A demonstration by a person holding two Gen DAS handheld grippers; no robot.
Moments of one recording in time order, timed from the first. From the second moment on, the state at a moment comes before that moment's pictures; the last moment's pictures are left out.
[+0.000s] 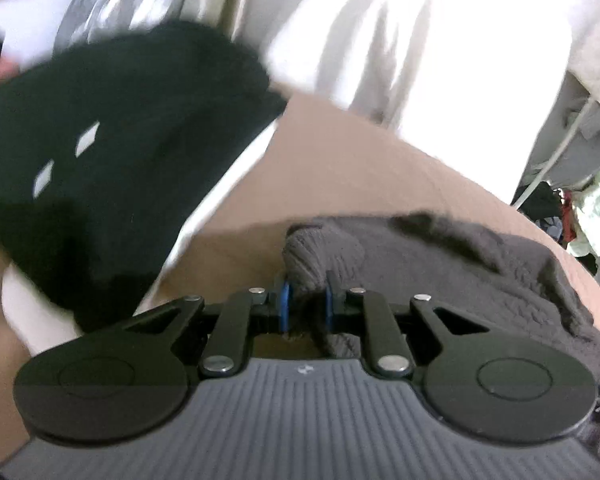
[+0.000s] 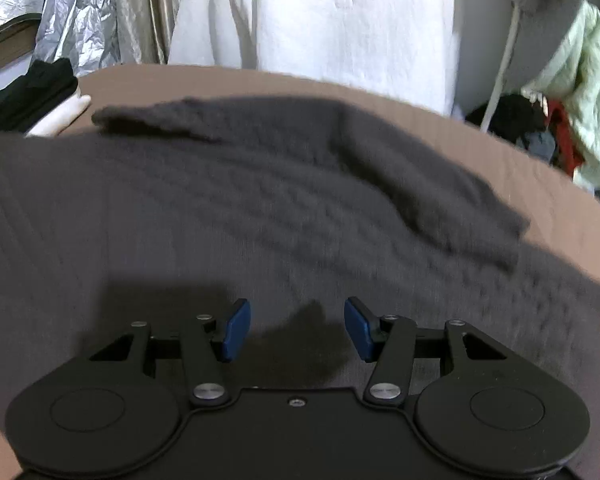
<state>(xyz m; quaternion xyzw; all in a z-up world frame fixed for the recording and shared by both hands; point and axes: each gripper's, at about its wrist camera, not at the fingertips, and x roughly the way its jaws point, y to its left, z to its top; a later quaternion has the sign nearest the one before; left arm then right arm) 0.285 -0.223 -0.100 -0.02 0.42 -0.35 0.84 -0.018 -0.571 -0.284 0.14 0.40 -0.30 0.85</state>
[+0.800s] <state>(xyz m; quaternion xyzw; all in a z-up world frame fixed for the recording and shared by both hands) 0.154 -0.236 -0.091 0.13 0.42 -0.40 0.80 -0.099 -0.562 -0.262 0.15 0.38 -0.42 0.81</state>
